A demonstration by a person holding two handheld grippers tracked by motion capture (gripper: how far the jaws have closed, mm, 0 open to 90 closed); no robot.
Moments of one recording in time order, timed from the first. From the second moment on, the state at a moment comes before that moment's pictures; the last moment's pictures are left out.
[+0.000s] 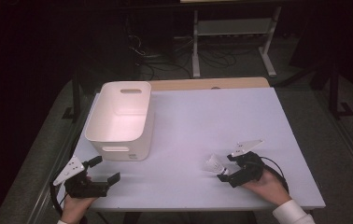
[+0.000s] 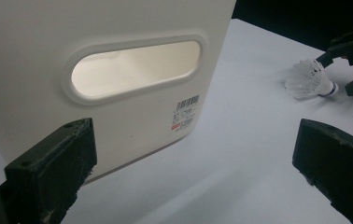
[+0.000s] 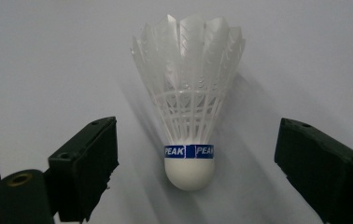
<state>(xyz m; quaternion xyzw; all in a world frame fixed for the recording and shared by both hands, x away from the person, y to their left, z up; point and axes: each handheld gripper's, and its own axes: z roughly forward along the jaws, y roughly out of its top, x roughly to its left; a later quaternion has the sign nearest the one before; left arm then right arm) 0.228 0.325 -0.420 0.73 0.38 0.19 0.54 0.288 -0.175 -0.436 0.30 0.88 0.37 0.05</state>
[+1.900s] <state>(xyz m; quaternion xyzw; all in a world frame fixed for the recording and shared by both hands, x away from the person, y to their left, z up) 0.228 0.323 -0.421 0.73 0.39 0.19 0.54 0.286 -0.168 -0.435 0.29 0.90 0.32 0.07</state>
